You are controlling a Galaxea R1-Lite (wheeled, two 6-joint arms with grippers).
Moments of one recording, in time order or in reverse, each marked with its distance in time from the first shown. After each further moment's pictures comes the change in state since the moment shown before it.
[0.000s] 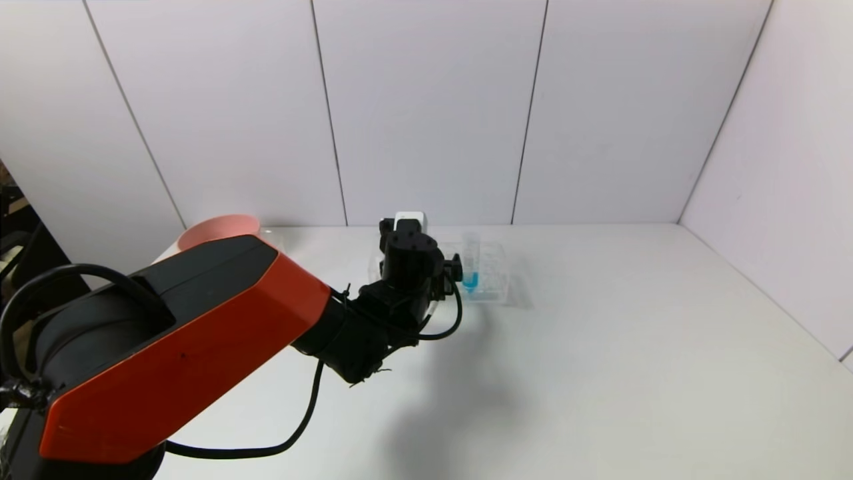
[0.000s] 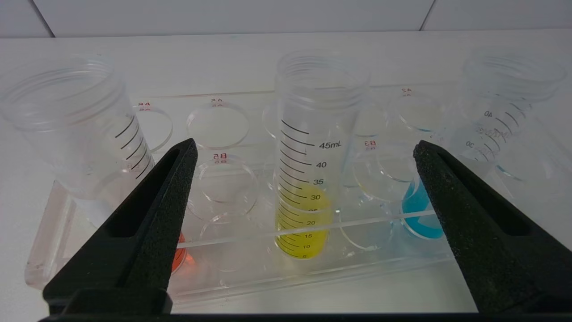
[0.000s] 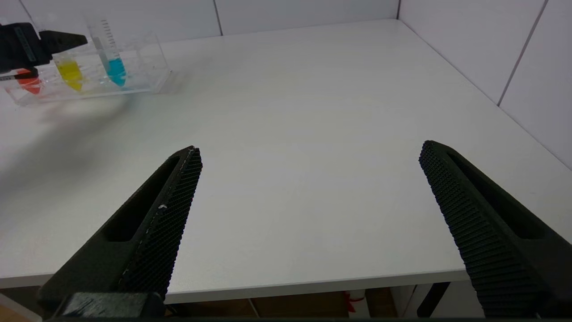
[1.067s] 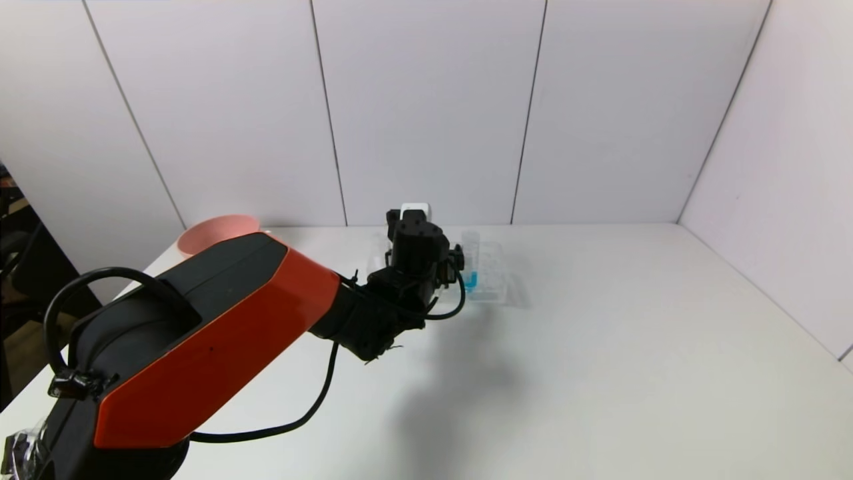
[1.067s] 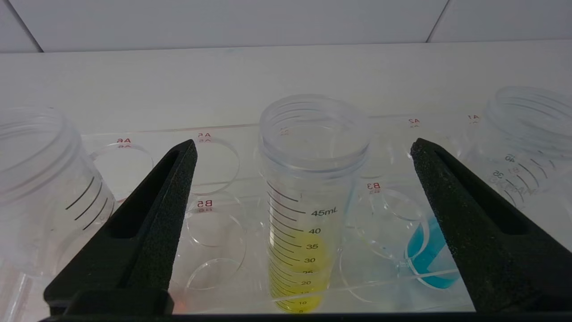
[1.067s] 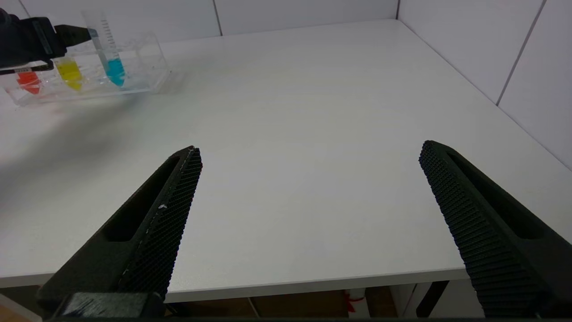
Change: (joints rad) left arm 0.032 0.068 -0.167 0.100 0.000 0.005; right arm 0.000 0.000 0.000 0.000 0.000 0.000
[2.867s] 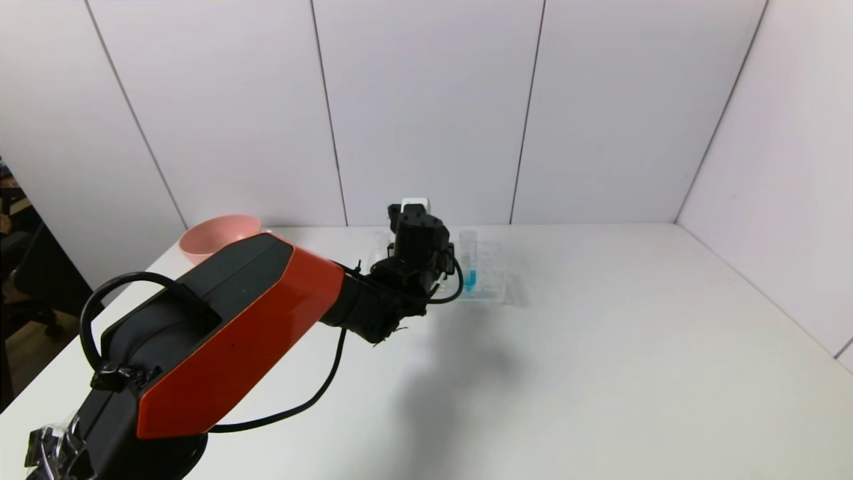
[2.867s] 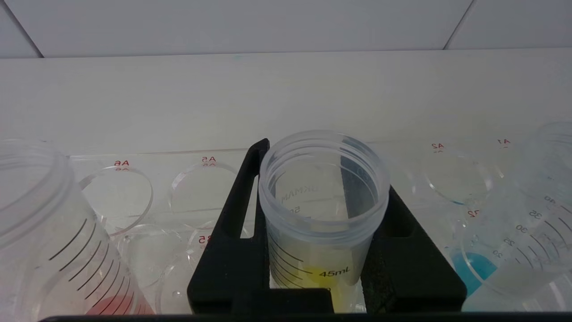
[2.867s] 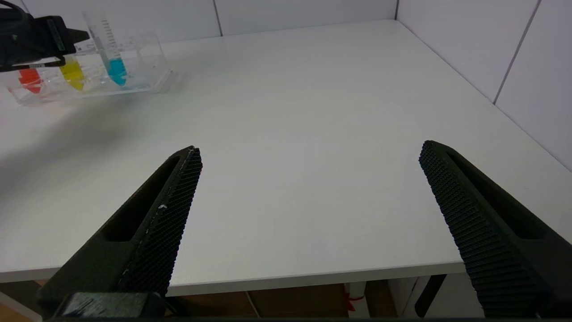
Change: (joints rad) left arm 0.039 0.075 -0.156 0.103 -0.004 0.000; right arm 0.000 0.000 0.000 0.000 0.000 0.000
